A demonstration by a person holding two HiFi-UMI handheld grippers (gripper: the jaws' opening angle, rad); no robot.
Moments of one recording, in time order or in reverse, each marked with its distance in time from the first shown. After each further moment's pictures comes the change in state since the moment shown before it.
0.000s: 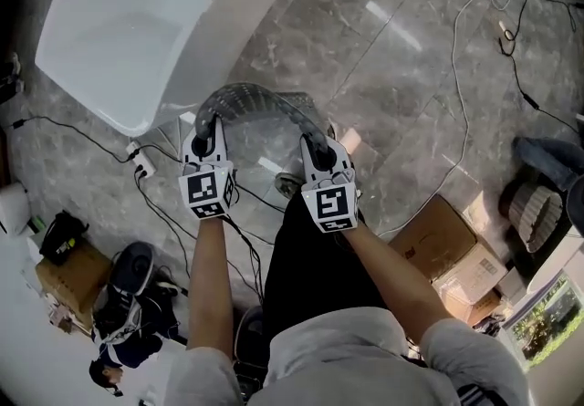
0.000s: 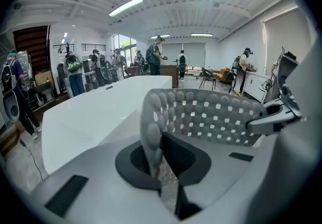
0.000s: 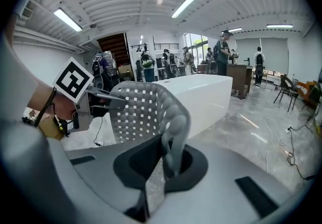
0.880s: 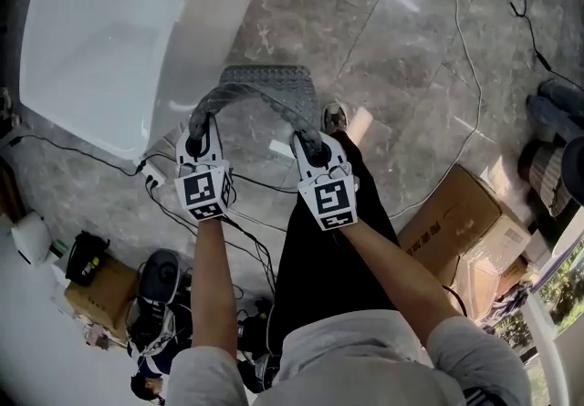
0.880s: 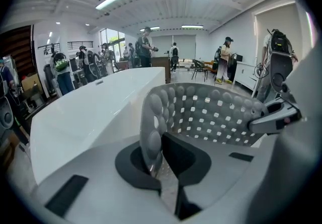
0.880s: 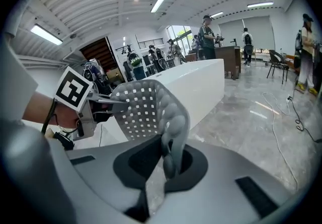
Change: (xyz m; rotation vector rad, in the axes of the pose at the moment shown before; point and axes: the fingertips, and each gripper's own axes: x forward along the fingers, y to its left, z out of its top) left arm 0.047 0.016 -0.034 0.090 0.087 -0.078; right arm 0.043 0.015 -0.037 0.223 0.052 -0.012
